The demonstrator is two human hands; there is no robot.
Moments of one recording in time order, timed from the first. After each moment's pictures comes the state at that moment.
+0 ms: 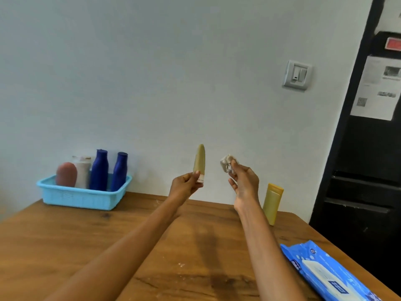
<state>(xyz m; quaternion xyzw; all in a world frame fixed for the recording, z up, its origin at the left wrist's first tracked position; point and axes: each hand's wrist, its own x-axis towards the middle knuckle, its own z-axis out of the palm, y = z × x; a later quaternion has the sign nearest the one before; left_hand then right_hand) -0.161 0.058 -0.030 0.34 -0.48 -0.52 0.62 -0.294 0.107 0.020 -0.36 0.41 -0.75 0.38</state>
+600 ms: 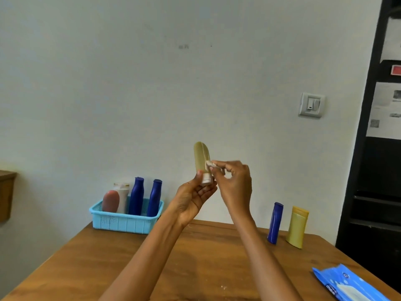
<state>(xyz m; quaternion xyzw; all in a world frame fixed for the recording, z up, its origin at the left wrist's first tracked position) -0.064 0.143 0.045 0.10 -0.38 -0.69 0.61 -0.175 0.157 0.068 -0.63 0.42 -0.65 -0.08</state>
